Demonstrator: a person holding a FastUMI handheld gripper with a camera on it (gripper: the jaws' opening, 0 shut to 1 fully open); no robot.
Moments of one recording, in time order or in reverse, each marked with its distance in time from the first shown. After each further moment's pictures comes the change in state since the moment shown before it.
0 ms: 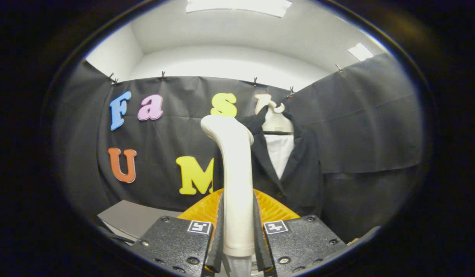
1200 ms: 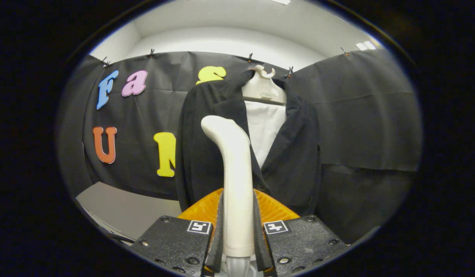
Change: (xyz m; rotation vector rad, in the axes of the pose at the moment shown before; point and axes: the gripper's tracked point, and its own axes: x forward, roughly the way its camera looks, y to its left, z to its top) arm 0.096 -0.061 -0.072 -0.082 0.160 -0.009
